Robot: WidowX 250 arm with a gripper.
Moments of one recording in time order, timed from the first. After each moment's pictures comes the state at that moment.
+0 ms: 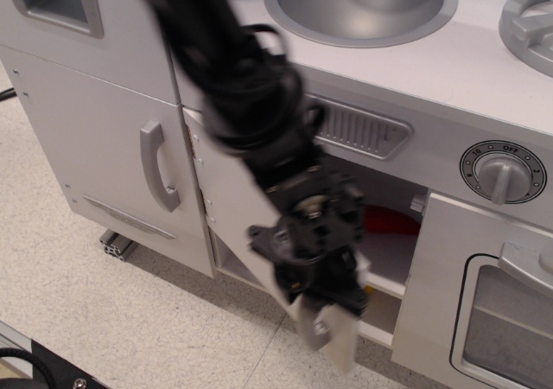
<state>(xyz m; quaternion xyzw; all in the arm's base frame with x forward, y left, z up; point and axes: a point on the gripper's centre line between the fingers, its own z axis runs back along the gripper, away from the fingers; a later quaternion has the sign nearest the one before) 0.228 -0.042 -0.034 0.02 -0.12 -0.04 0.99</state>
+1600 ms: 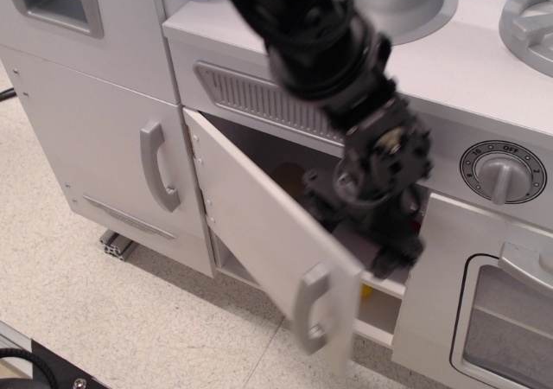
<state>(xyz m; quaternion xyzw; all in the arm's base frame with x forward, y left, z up) 0.274 -0.059 -0.017 0.05 -0.12 -0.08 0.99</state>
